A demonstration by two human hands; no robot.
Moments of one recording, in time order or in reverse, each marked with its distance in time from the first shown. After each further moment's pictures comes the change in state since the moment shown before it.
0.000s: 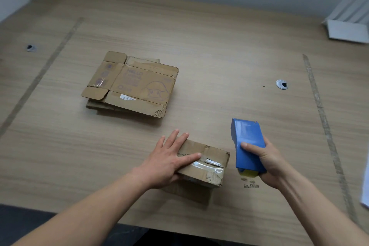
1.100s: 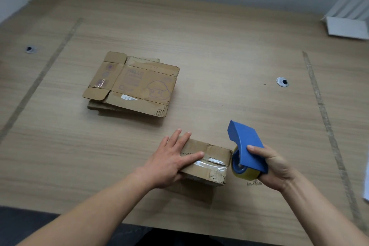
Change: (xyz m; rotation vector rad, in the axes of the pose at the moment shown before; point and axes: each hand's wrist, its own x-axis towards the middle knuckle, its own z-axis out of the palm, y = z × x) left_hand 0.000 -0.002 0.004 -0.015 0.076 0.037; right_hand -0.004 0.013 -0.007 0.225 -0.221 0.127
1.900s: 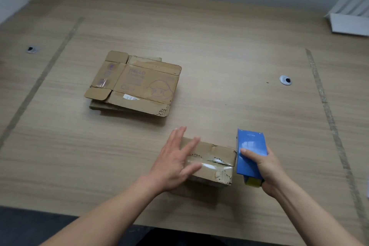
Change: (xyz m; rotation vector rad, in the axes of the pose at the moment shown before) left_hand -0.007 0.013 0.000 -0.505 0.147 -0.239; right_hand 0.010 0.028 0.009 -0.278 0.443 -0.099
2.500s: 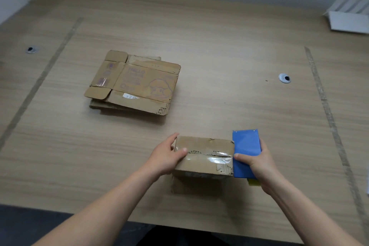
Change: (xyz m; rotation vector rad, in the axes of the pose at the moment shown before) left_hand 0.009 0.000 -0.012 -0.676 -0.008 -0.597; right_hand 0.003 0.010 0.003 -0.203 0.023 -0.140
